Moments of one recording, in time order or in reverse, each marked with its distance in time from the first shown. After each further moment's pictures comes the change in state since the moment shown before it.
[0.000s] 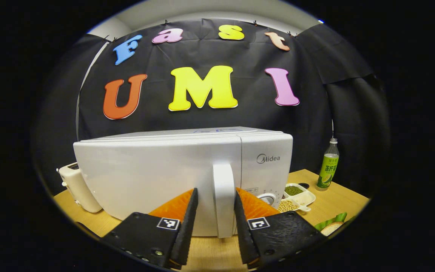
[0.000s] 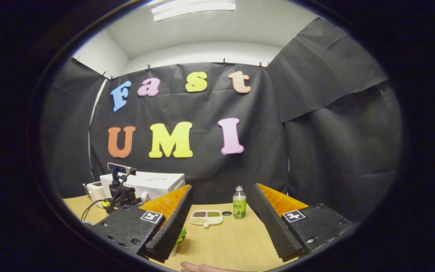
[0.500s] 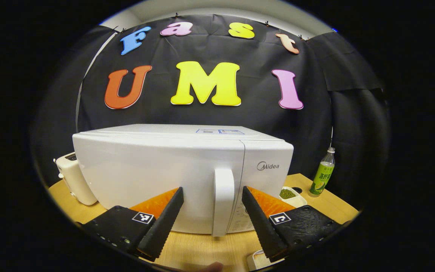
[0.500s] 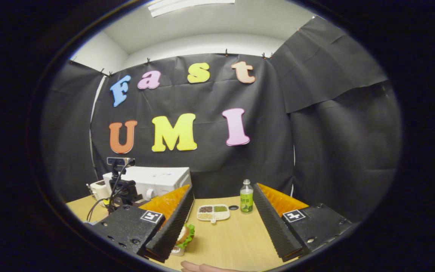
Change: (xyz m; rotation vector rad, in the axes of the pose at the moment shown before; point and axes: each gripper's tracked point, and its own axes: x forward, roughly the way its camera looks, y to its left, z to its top) left arm -0.006 0.012 0.004 -0.073 0.035 0.042; right arm 0.020 0.016 -0.006 0.033 0.082 0.010
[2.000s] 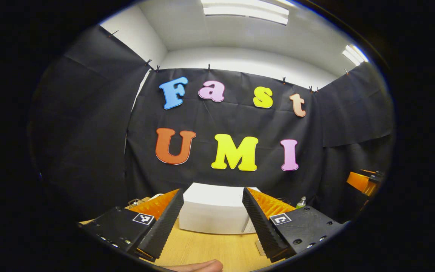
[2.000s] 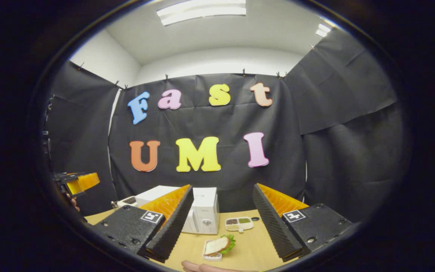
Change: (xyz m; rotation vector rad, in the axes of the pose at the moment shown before) left arm -0.309 0.136 0.206 -0.091 -0.299 0.058; right arm -0.071 0.116 0.097 -0.010 -0.100 0.052
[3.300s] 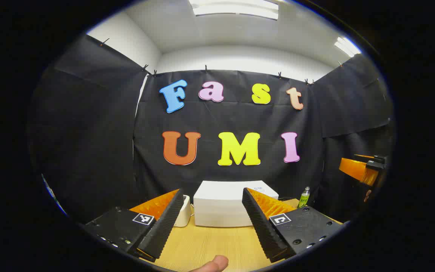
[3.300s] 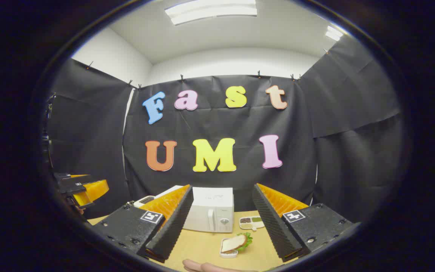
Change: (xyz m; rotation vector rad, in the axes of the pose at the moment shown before) left arm -0.064 0.028 0.027 0.104 0.050 0.007; right arm -0.034 0.073 0.028 -0.016 0.037 0.103
